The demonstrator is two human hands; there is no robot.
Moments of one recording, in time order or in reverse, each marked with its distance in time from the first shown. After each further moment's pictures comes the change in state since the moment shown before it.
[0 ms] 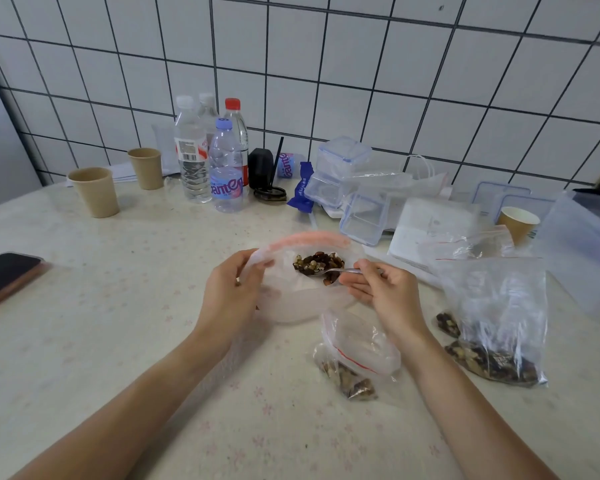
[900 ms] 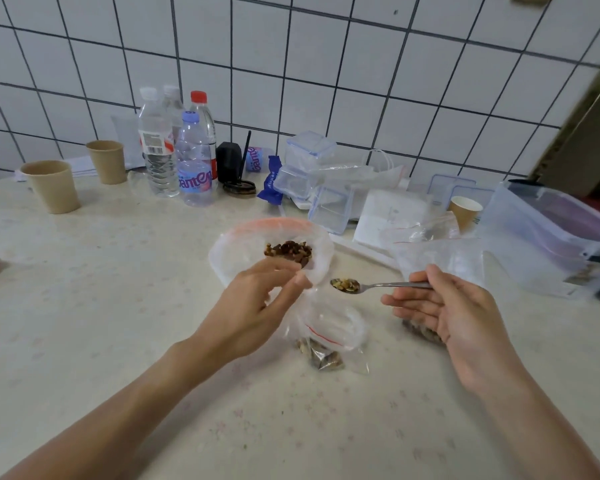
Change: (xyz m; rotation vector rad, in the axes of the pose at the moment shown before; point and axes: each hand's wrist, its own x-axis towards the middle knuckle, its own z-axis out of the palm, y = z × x) left_hand -0.040 0.020 0.020 0.313 -0.404 0.510; right_hand -0.102 -0.065 -0.087 0.047 0.115 0.021
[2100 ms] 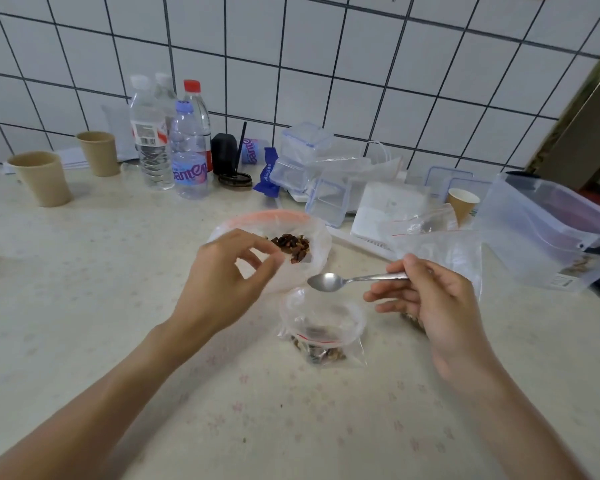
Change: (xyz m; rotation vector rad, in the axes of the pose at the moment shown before) left_hand 0.008 0.002 -0.026 0.076 0.239 -0.022; right_hand -0.004 0.009 0.022 -0.105 -0.041 -0.179
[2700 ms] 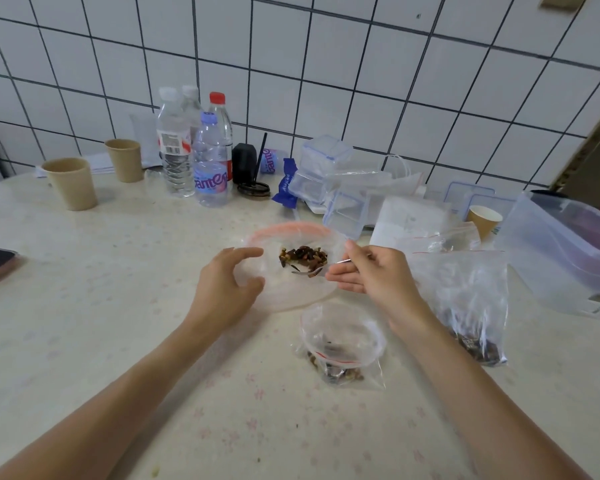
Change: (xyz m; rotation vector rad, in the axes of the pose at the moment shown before) left_hand 0.004 -0.047 0.002 -0.007 0.012 -0.386; right_hand 0.071 0.022 0.071 -0.159 -0.182 0.094
